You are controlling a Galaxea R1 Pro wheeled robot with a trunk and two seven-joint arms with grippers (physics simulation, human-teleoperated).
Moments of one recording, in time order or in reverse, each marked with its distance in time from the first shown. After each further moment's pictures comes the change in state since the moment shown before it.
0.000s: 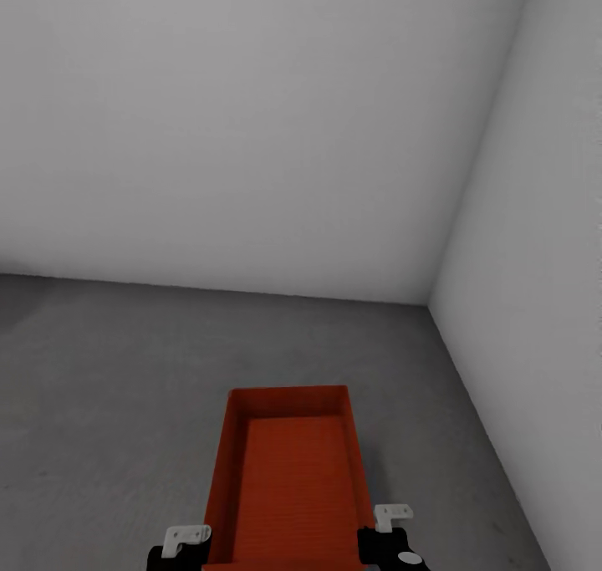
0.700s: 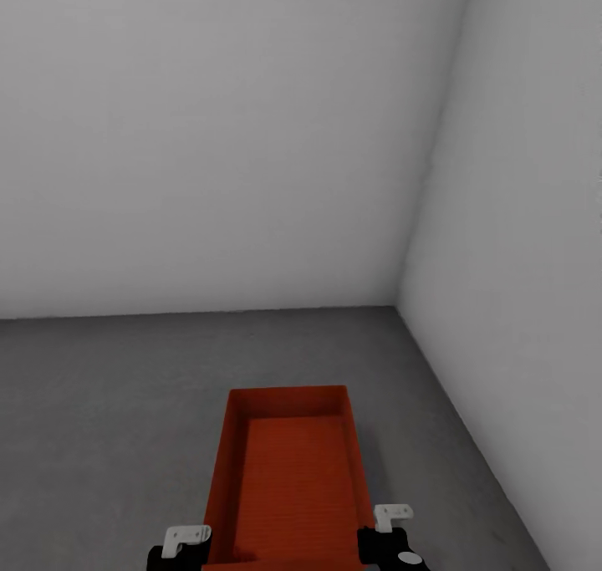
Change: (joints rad) left arm 0.000 0.000 0.000 0.000 0.000 0.000 0.000; right arm 0.000 0.000 0.001 0.000 0.000 0.000 0.000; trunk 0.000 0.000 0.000
